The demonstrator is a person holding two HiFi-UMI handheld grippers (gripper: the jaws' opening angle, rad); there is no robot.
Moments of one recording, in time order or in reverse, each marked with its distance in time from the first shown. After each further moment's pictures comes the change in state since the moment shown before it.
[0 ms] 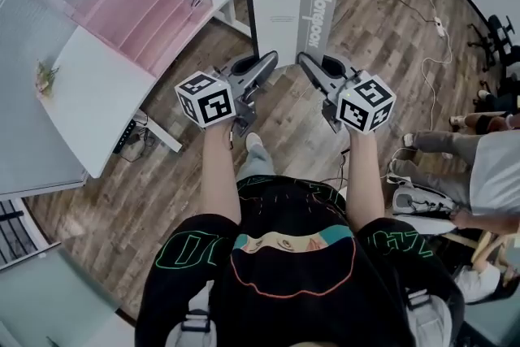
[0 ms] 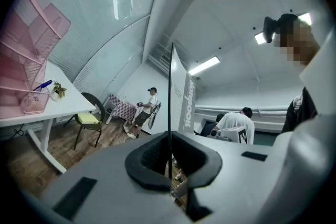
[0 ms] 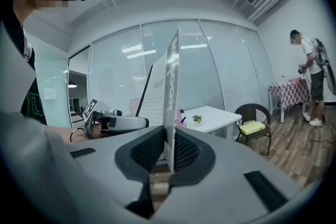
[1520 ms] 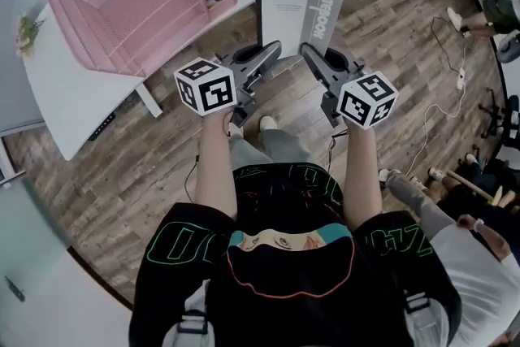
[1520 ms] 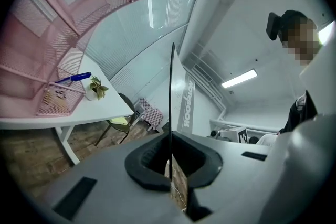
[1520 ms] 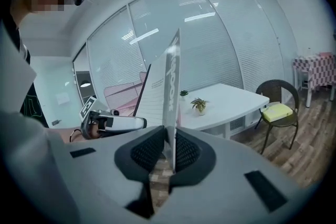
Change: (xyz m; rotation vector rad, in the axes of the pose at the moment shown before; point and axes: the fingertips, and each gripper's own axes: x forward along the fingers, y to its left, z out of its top) left arm 0.032 0.202 0.032 -0.205 -0.118 0.282; right arm 0.187 -0.121 -0.030 0.078 0.242 0.230
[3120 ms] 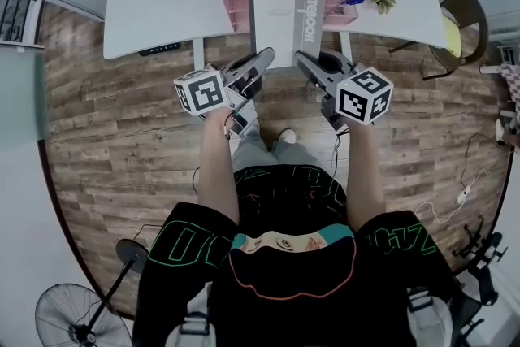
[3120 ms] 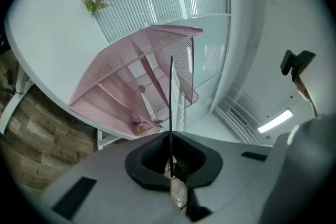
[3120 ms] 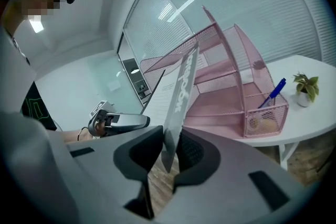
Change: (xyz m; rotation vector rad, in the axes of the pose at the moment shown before) left arm -0.227 0.056 0.016 -0.251 -0.461 0.367; right arm 0.148 0.174 -0.033 -0.089 0.250 0.575
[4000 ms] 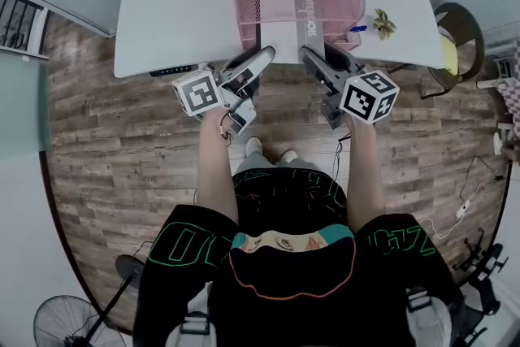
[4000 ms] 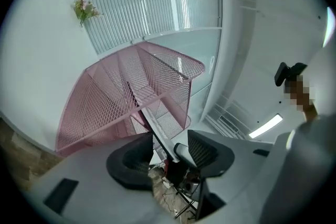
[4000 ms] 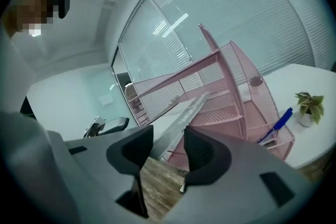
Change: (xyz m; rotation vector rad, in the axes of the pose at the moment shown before) left arm 0.001 -0.012 0.071 -0.026 -0.107 -0.118; right arm 0.017 -0.020 0.074 0.025 -0.162 -0.066
